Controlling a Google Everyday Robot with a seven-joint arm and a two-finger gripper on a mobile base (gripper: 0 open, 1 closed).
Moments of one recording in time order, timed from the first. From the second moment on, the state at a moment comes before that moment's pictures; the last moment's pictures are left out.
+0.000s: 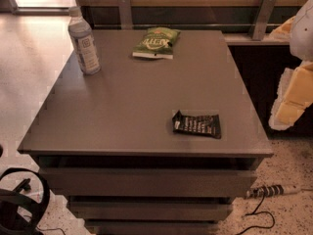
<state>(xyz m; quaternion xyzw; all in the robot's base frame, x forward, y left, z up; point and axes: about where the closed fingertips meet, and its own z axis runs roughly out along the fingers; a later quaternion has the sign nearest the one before) 0.438 -0.214 0.984 -0.60 0.78 -0.04 0.17</state>
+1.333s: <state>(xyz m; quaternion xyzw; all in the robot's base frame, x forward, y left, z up) 0.461 -0.197 0.907 -0.57 0.78 0.06 0.24</state>
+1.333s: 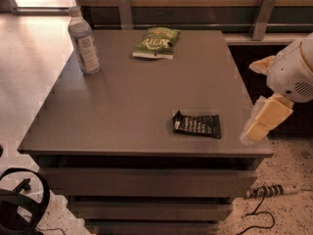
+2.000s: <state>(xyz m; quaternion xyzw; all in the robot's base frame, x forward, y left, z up) 0.470 -0.168 0.862 -0.54 0.77 0.12 0.30</state>
